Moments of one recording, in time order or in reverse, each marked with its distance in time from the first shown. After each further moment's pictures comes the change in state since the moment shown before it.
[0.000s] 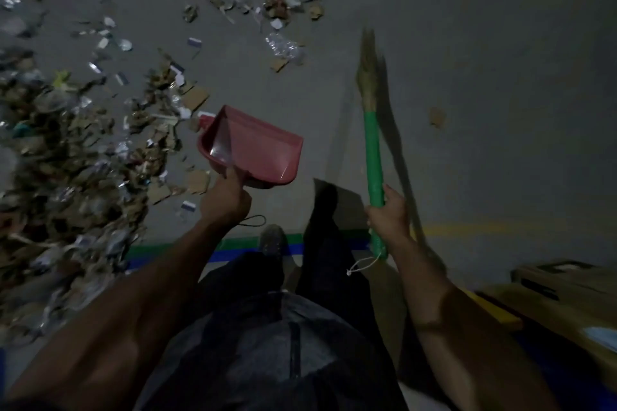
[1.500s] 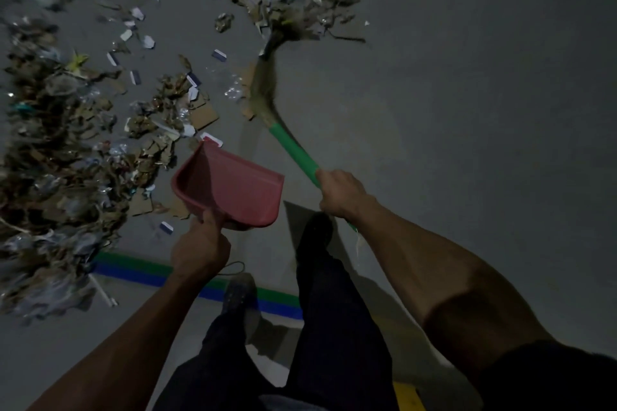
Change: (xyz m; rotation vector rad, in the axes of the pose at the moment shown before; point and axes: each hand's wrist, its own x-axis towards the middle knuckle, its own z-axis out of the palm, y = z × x) left_hand 0.158 0.089 -0.020 -0.032 -0.027 -0.403; right_hand 0.275 -0.246 0.051 -1.027 -0.568 -0.799
